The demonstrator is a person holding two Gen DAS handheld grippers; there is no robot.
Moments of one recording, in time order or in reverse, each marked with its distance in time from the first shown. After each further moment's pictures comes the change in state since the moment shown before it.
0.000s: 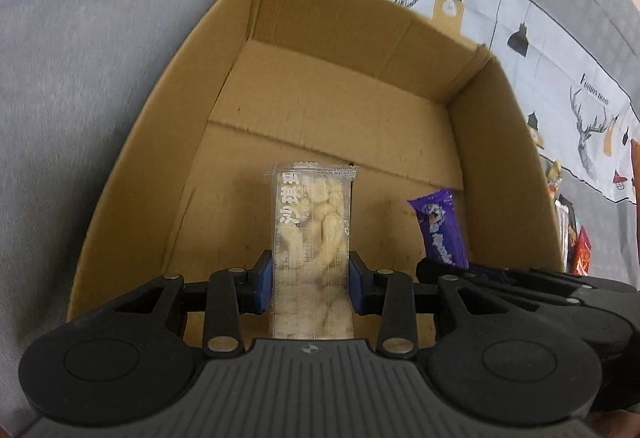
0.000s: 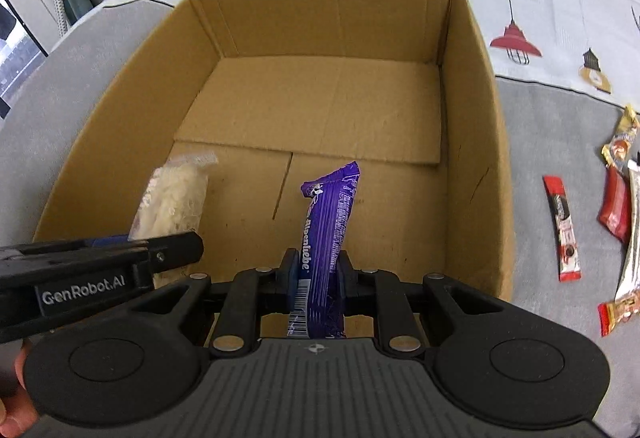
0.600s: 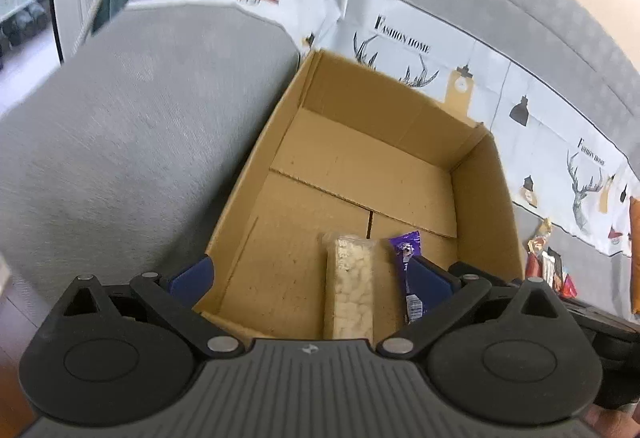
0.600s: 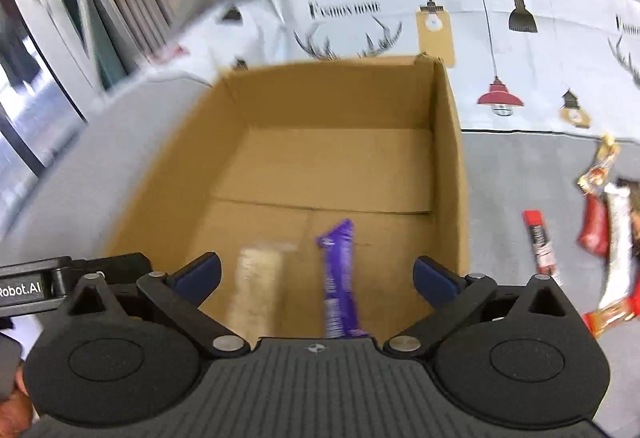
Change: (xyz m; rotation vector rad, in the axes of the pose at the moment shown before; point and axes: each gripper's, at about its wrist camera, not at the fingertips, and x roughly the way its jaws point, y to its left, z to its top) left arm -0.104 0.006 -0.020 -0.083 -0.185 0.069; right arm -0.071 -0.011 -0.020 0.067 -0.193 0.120
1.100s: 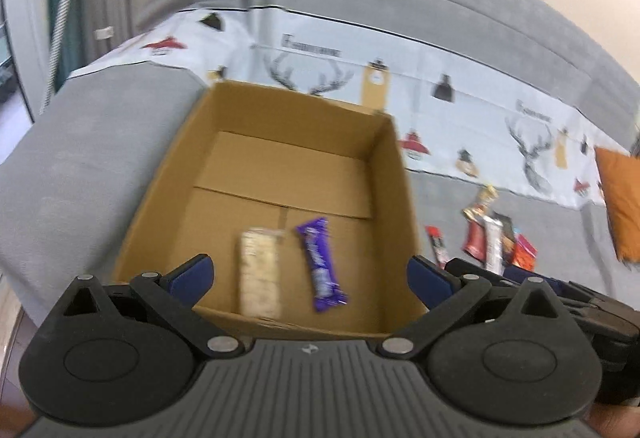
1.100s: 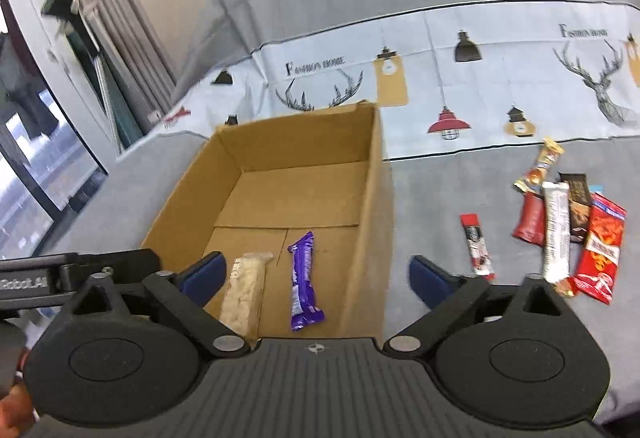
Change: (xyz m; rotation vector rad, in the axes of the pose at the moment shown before) left arm -0.058 -0.112 -0.036 0.184 -0.056 -0.050; right arm -0.109 -0.061 -0.026 0.014 -0.166 -0.020
